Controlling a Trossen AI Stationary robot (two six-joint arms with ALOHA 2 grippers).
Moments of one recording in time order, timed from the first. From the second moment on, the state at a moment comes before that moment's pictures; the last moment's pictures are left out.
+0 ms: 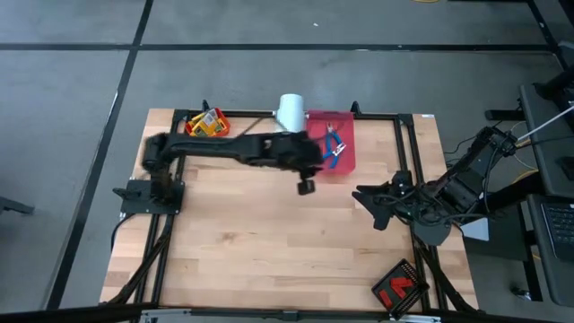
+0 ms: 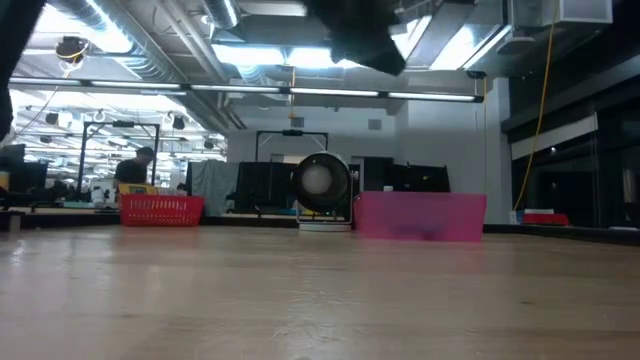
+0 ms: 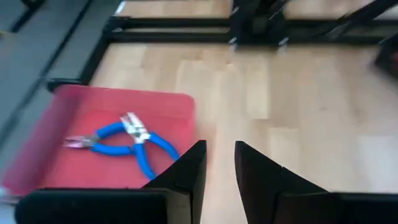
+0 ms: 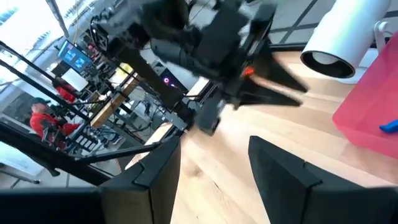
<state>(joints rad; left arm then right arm) 0.05 1.88 1.73 -0.51 -0.14 0.02 0.81 1.11 1.15 -0.69 1.11 1.32</state>
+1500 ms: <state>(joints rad) 0.10 0.35 0.06 0.19 -0.03 -0.07 0.91 1.12 1.23 -0.51 1.41 0.91</state>
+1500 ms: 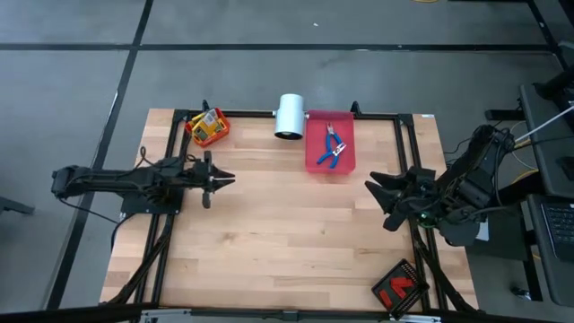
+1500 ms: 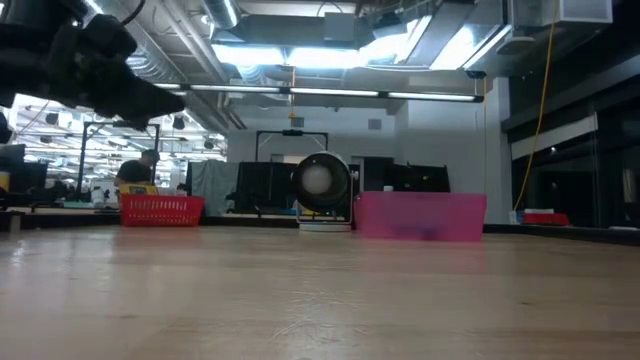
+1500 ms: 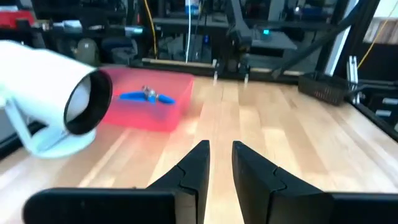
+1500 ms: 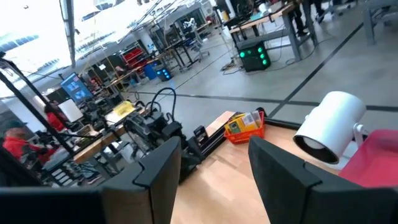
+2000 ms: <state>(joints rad) 0.11 0.06 0.01 0.03 -0.14 -0.07 0.87 1.18 1.23 -0.52 1.22 1.02</state>
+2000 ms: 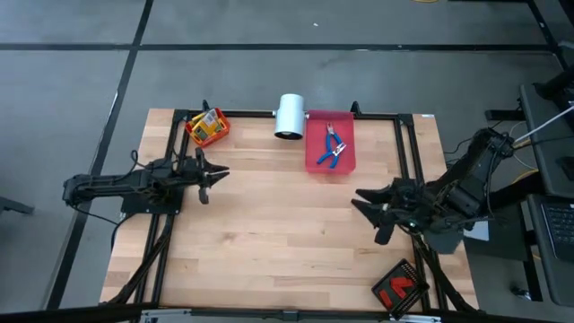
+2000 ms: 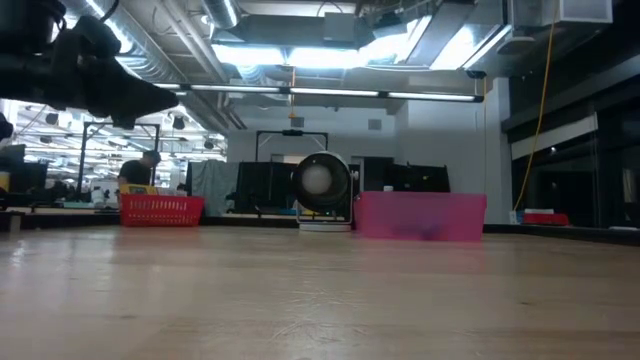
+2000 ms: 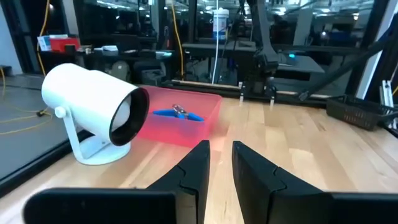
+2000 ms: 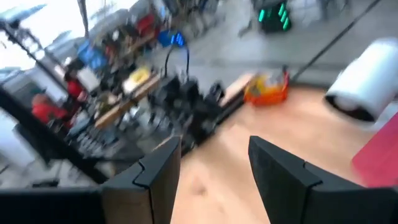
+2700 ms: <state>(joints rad) 0.11 0.09 0.01 0.04 -0.14 -0.07 0.16 1.53 0.97 0.17 -0.13 0.27</state>
